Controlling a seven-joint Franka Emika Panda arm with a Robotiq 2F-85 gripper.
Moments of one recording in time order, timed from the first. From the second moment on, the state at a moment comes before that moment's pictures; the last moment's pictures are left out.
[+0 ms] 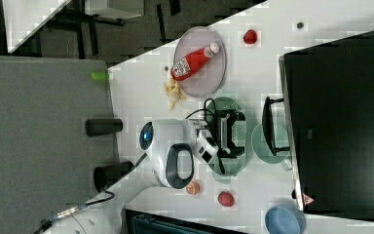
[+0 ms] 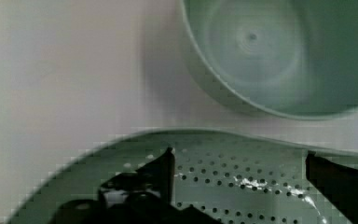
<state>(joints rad) 0.06 0.38 -0.23 -2.38 -0.17 1.12 0.86</state>
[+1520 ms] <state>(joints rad) 0.06 -0.40 -0.13 -2.08 -0.02 0.09 0.11</state>
